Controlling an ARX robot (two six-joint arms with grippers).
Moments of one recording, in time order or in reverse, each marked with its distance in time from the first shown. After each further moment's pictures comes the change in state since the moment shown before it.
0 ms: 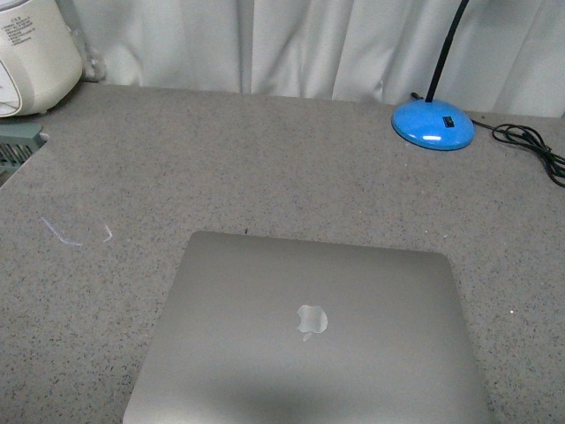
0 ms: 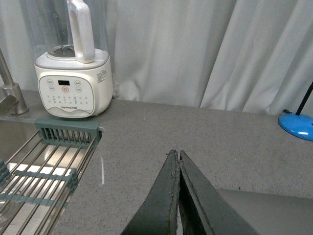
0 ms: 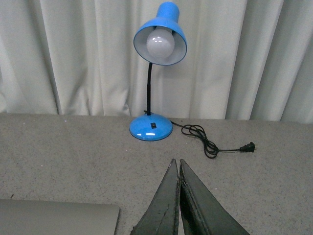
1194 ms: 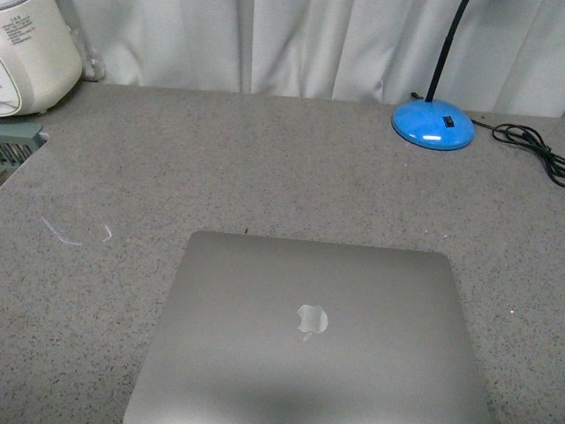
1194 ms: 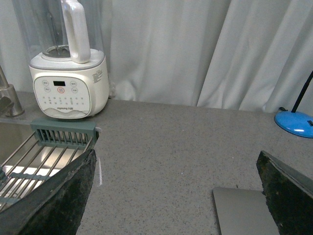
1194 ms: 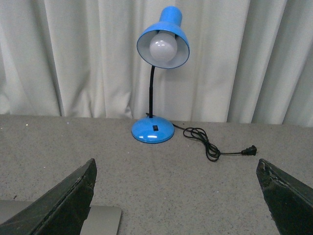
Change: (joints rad) left arm 0.004 0.000 0.000 0.000 0.011 0.001; right arm 0.000 -0.002 0.000 0.000 -0.002 0.001
